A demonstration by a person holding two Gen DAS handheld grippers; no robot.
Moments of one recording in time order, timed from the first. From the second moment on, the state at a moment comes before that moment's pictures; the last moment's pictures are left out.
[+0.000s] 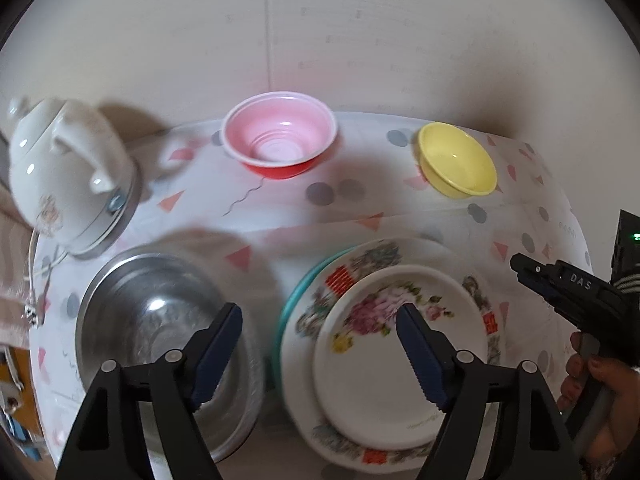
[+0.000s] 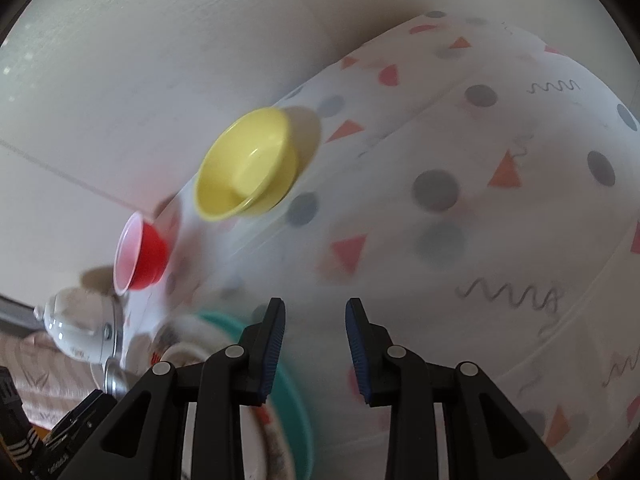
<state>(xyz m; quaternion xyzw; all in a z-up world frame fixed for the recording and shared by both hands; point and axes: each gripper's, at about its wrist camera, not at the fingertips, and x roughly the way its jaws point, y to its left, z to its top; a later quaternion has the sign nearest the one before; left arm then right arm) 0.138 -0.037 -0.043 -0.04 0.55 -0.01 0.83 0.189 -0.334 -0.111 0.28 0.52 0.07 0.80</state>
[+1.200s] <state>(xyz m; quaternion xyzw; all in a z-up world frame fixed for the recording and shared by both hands) 0.233 -0.102 -0.060 -0.05 0.58 0.00 0.82 0.298 -0.339 -0.135 0.27 0.53 0.15 0.79</state>
